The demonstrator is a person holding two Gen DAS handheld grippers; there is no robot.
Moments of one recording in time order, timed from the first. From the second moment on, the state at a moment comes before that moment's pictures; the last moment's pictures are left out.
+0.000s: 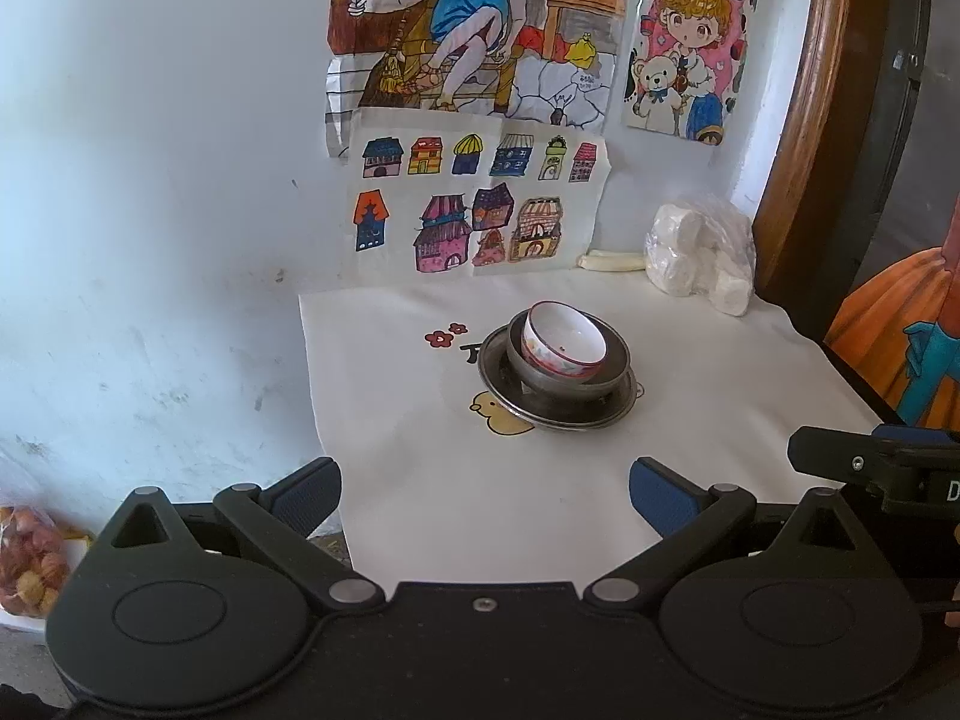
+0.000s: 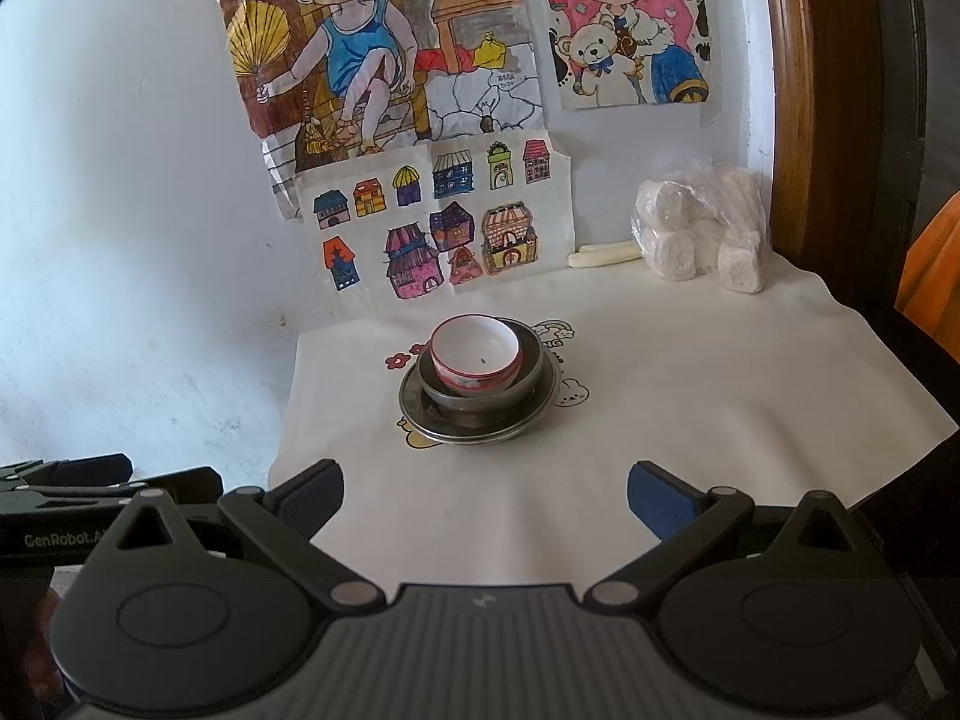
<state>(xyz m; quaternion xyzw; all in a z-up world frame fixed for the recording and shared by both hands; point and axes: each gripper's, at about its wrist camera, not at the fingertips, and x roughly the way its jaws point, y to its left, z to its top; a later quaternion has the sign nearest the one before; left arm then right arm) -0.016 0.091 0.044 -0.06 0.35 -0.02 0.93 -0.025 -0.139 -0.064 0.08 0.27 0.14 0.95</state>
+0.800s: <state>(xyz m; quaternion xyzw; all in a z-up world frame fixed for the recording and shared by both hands) -0.001 0.091 0.036 -0.07 0.36 -0.02 0.93 -0.004 -0.139 -0.069 0.08 0.29 0.15 0.94</state>
